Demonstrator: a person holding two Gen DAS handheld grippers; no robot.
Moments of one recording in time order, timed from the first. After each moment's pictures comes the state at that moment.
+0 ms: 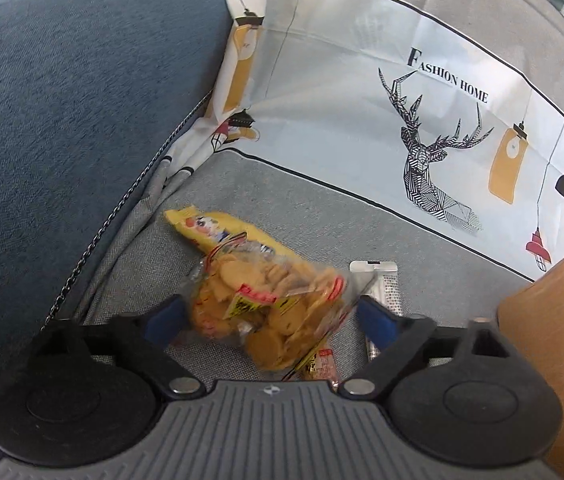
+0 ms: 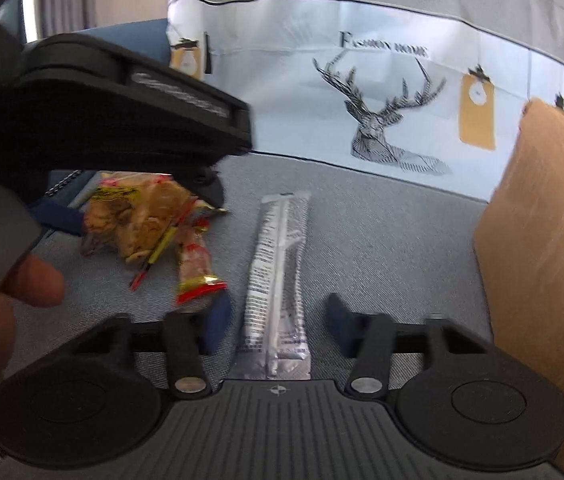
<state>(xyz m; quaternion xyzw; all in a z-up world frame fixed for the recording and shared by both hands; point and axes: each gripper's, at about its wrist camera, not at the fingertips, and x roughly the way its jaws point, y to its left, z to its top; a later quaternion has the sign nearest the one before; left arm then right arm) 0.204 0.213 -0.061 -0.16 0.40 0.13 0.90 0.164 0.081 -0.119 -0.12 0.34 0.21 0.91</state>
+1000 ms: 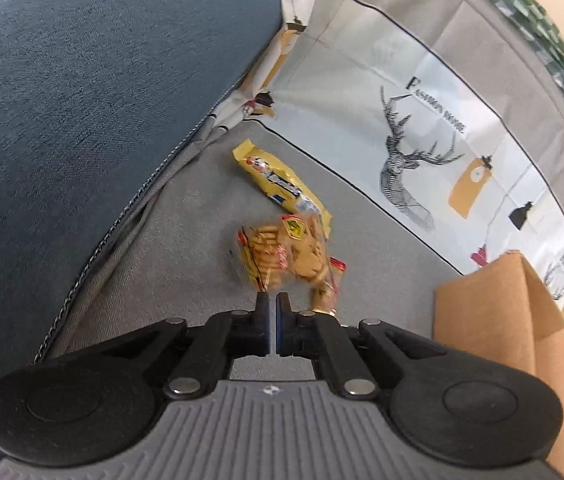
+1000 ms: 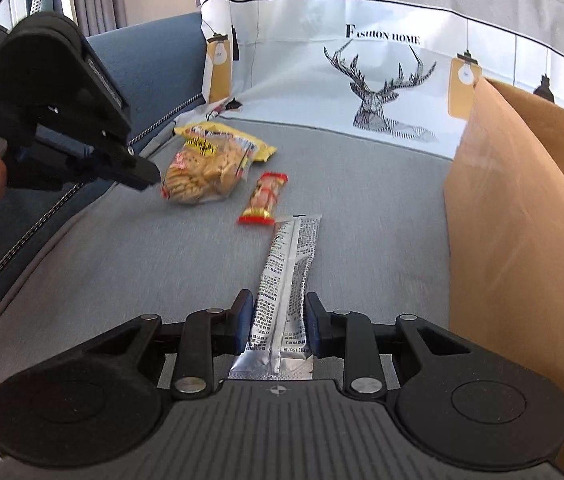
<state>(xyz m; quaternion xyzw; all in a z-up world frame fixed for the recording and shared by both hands) 0.118 0.229 -0.022 -0.28 0.40 0.10 0.87 0.086 0.052 -0.085 -0.10 0.39 0.23 0.89</state>
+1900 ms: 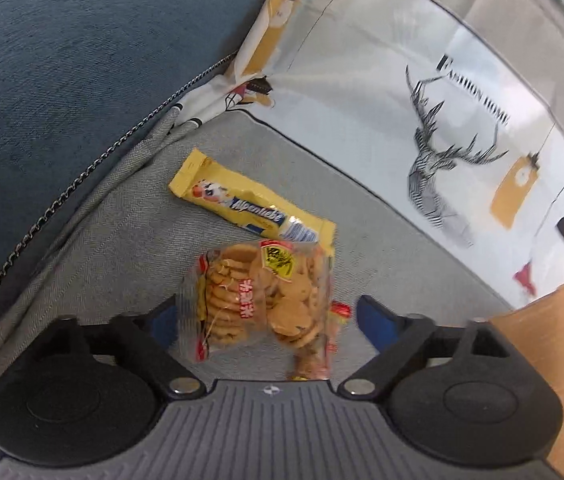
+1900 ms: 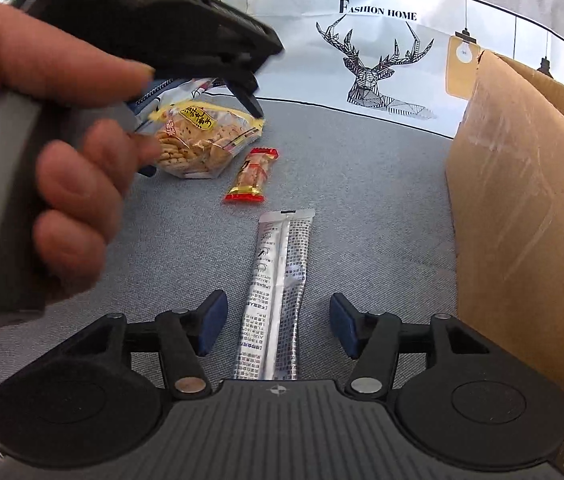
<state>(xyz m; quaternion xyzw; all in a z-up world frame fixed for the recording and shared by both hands) 0.204 0.206 -0.063 -0.25 0.42 0.16 0.86 0.099 0.062 -0.104 -0.11 0.40 0.21 0.88</state>
